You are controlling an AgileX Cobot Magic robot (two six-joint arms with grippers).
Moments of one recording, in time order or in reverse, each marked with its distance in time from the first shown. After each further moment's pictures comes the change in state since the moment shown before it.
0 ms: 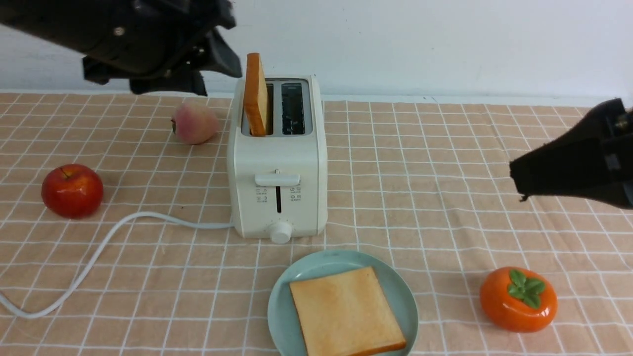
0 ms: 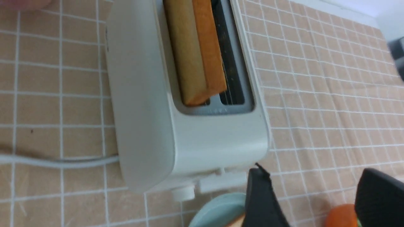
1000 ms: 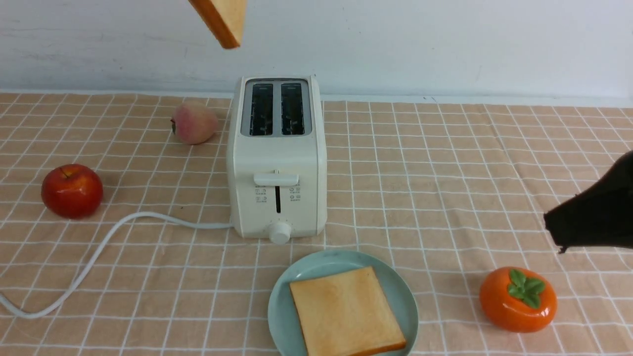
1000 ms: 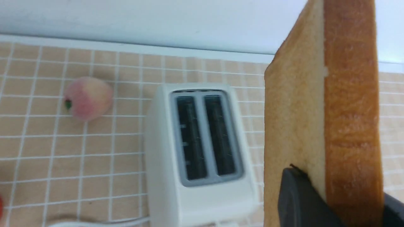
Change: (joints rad) right arm 0.000 -0.008 0.000 -0.084 0.151 0.047; left arm -0.074 -0.047 -0.433 0.186 0.308 -0.043
